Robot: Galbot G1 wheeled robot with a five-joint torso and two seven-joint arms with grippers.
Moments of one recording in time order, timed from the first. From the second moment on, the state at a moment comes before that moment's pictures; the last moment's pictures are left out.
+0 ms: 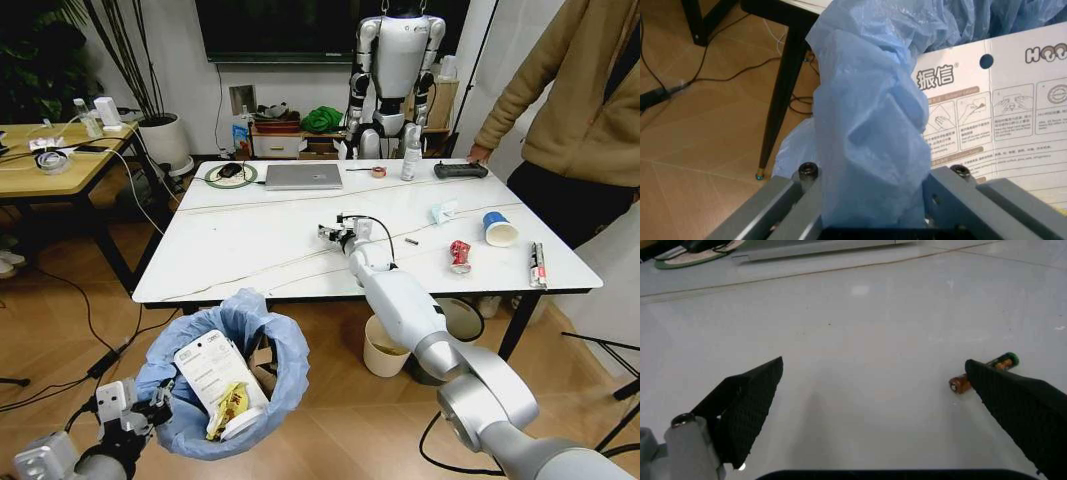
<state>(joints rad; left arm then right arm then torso) 2.00 -1.37 -0.86 -2.50 -0.74 0.49 -0.13 -0.27 1.55 0.05 0.69 0.50 -0.19 0.06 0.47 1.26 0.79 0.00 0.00</state>
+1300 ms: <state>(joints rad) 1.99 -1.37 -0.86 -2.50 -0.74 0.48 -0.13 -0.27 1.56 0.05 0.68 0.51 -0.19 0.05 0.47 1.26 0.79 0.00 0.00</state>
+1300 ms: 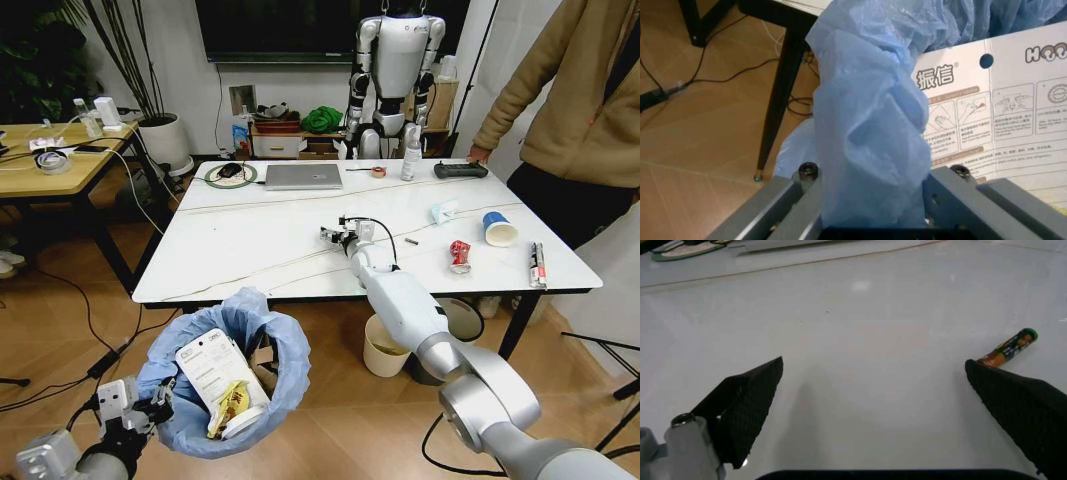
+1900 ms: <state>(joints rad) 1.99 -1.37 -0.86 -2.49 -0.74 0.48 -0.13 -0.30 1.52 0.02 0.73 0.52 -0.20 0.07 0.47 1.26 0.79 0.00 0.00</state>
